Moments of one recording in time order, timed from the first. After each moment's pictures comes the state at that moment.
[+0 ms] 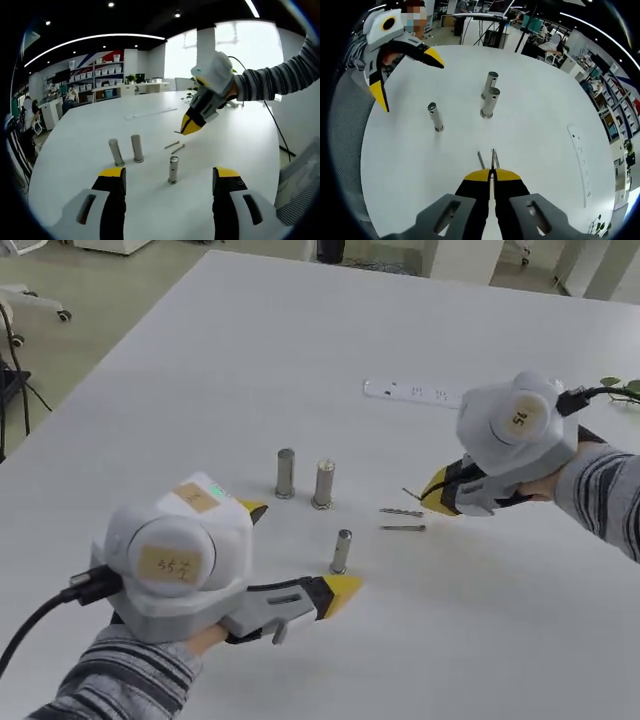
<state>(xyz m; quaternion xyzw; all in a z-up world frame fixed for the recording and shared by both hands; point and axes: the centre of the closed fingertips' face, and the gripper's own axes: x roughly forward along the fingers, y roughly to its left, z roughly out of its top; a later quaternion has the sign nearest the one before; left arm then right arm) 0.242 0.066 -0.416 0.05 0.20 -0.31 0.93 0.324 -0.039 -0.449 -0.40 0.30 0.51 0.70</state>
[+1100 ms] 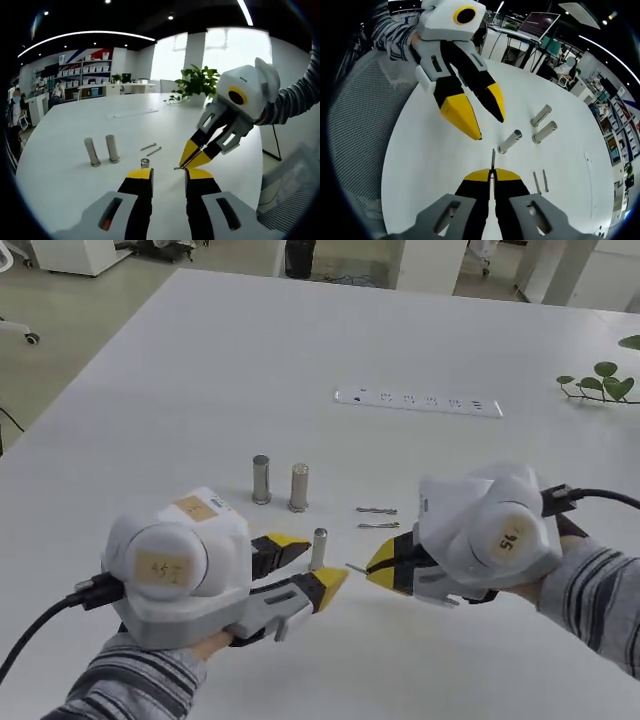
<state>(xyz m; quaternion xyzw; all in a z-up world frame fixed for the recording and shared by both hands) 0.222 0.033 -0.414 0.00 0.20 -0.38 0.91 0.224 -0.001 -0.450 -0.41 0.23 0.57 0.68</state>
